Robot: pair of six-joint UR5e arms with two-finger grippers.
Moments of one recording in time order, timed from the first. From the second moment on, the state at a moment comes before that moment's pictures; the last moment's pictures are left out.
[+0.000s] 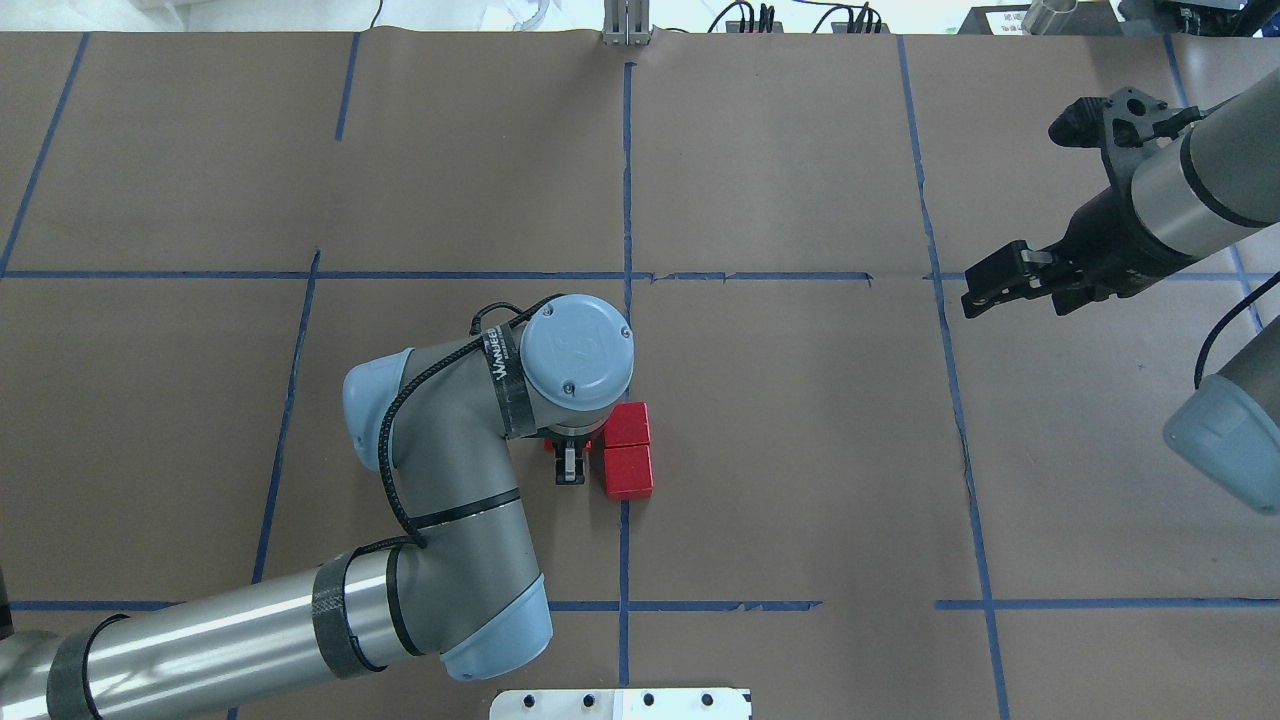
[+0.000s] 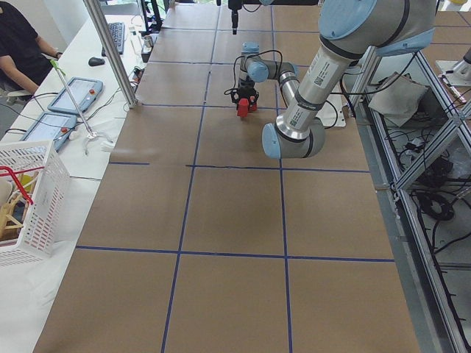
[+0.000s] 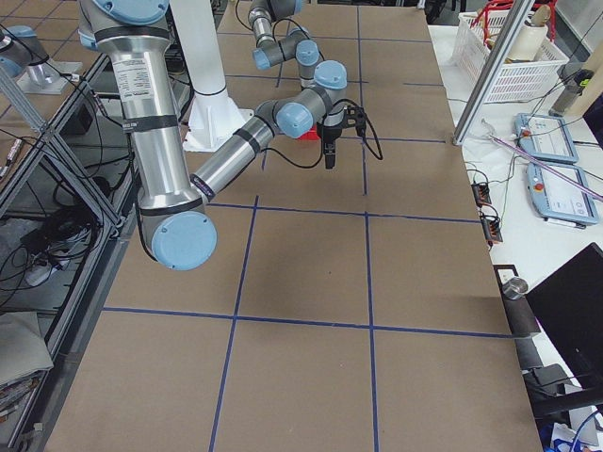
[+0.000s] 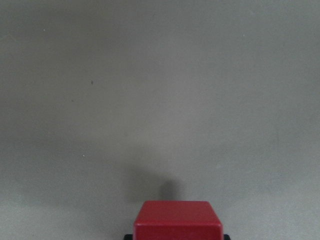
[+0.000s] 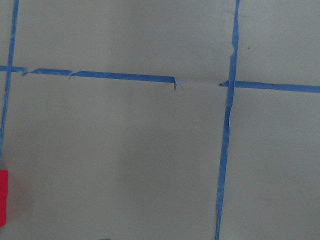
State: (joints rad) left arm -0.40 -2.37 -1.60 -1.42 -1.72 -2.87; right arm 0.94 -1.38 2.12 -1.62 2.23 0.81
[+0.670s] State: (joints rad) left arm -0.38 -2.37 -1.60 -1.44 -1.72 -2.87; right arm 0.94 -1.38 2.12 -1.62 2.23 0.81
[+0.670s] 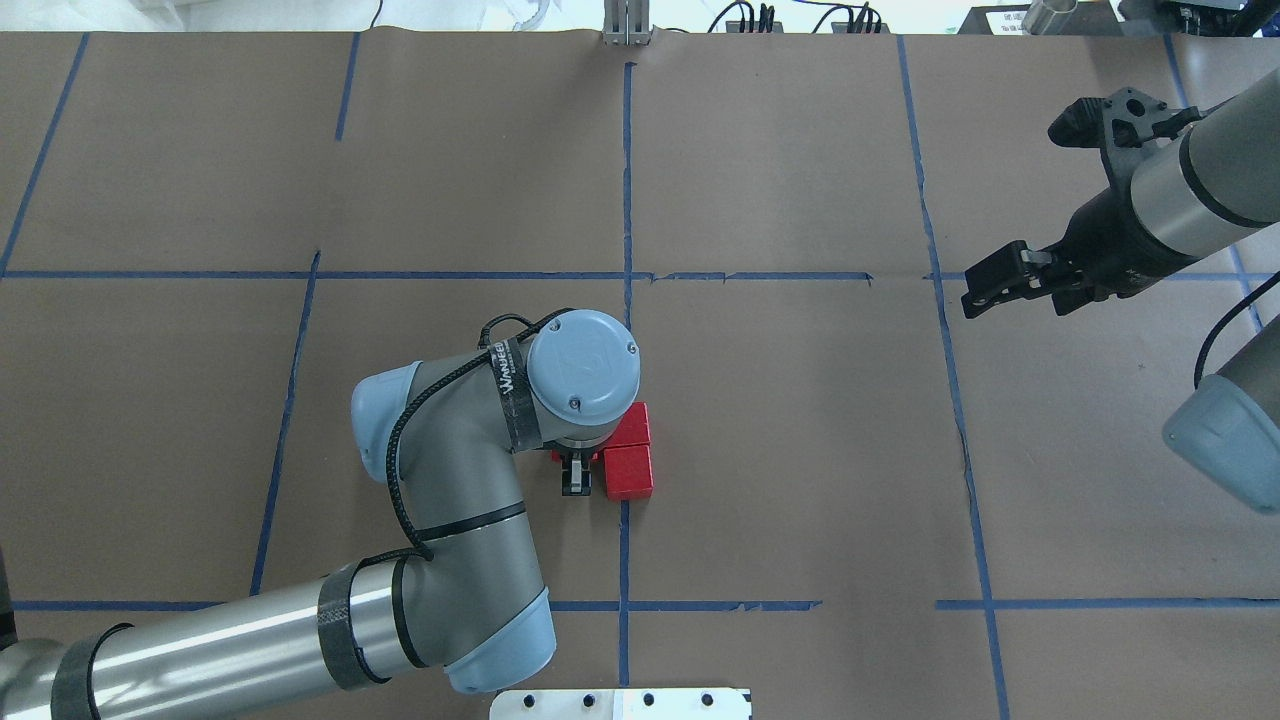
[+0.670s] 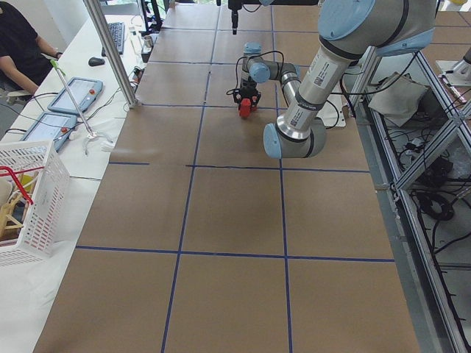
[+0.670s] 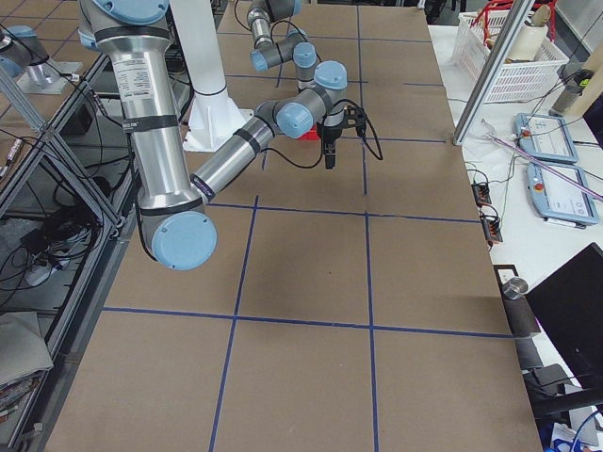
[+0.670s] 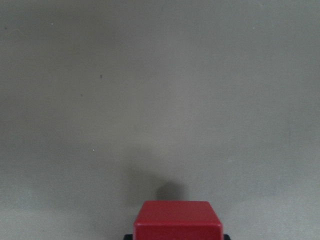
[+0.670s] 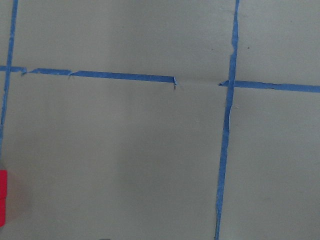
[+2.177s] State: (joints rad) left arm -0.38 -2.37 -1.57 -1.48 -1.71 -2.86; right arm 0.94 -1.38 2.12 -1.62 2.23 0.81
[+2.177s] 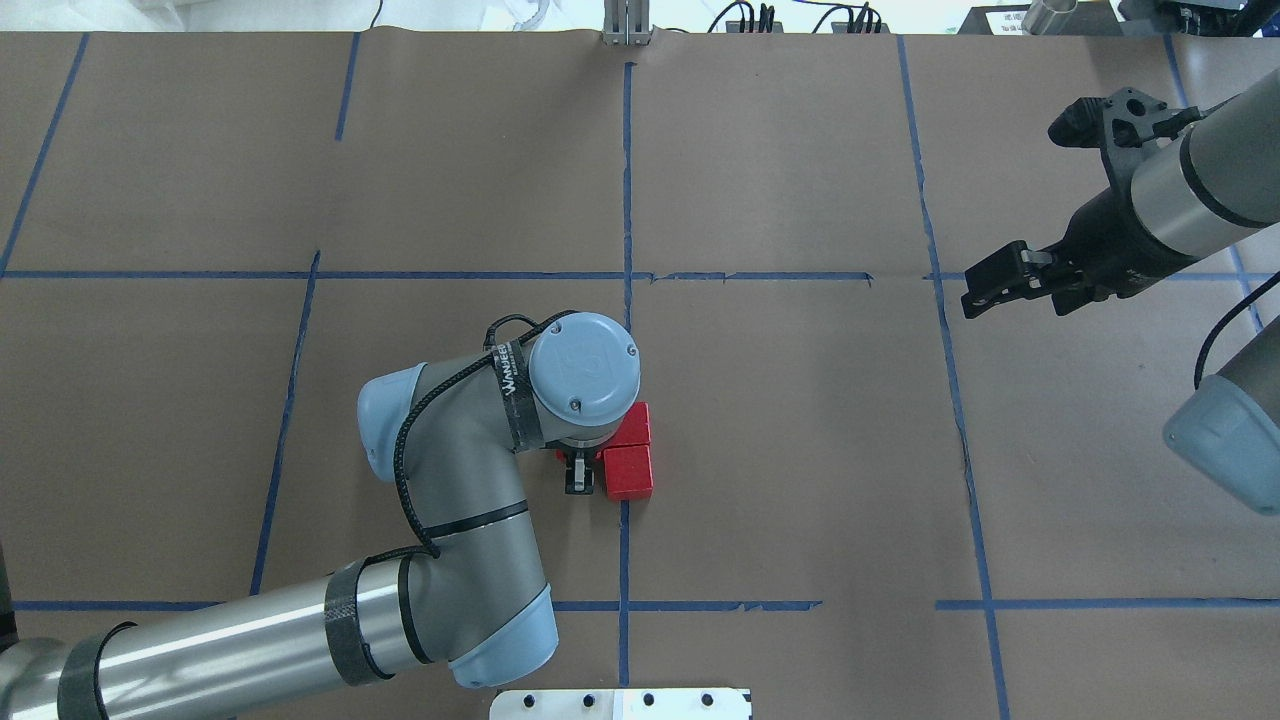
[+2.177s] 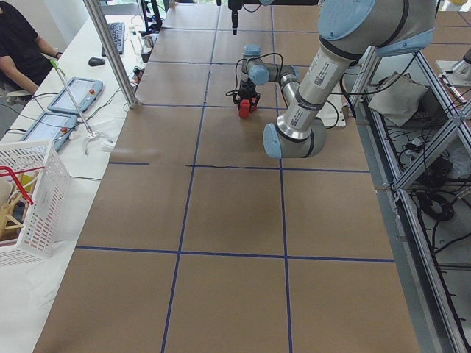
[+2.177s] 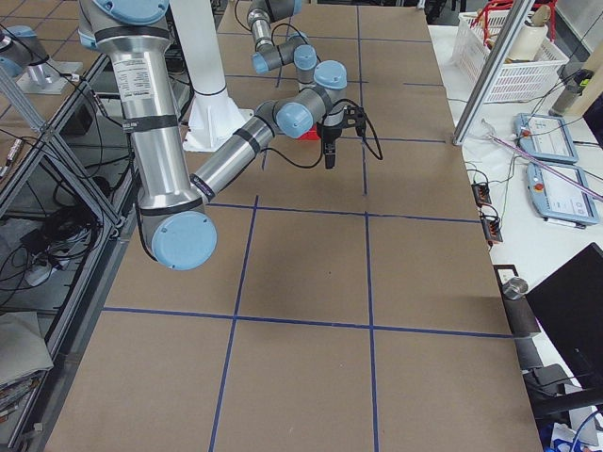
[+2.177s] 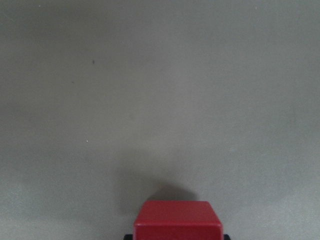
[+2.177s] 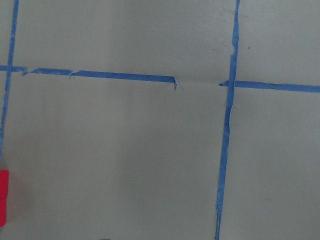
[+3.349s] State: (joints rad) left arm -0.40 -2.37 -1.57 -1.49 -1.71 -2.81; right arm 0.94 -1.38 2.12 -1.62 2.23 0.81
